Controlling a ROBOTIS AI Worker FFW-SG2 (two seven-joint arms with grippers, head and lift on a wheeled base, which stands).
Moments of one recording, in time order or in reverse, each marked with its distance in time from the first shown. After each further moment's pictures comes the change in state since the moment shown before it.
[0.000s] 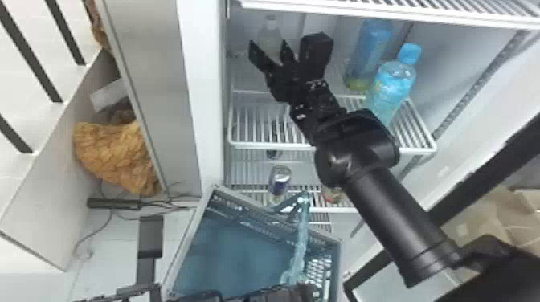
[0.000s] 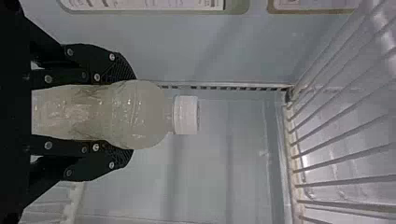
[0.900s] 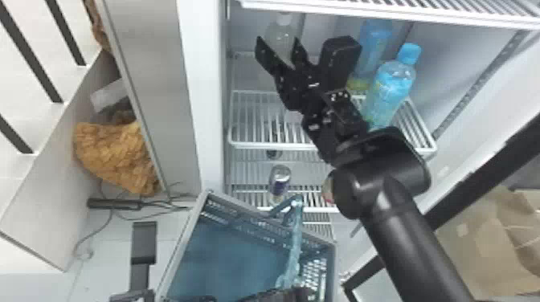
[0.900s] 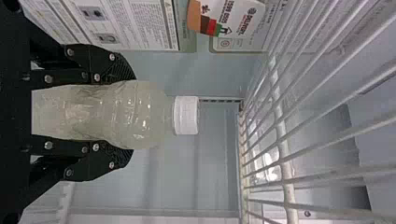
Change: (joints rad) left arm 0.027 -0.003 0.021 -0.004 0.003 -0.001 -0.004; right arm 0.273 -0.023 -0.129 -0.488 0.080 0.194 0.019
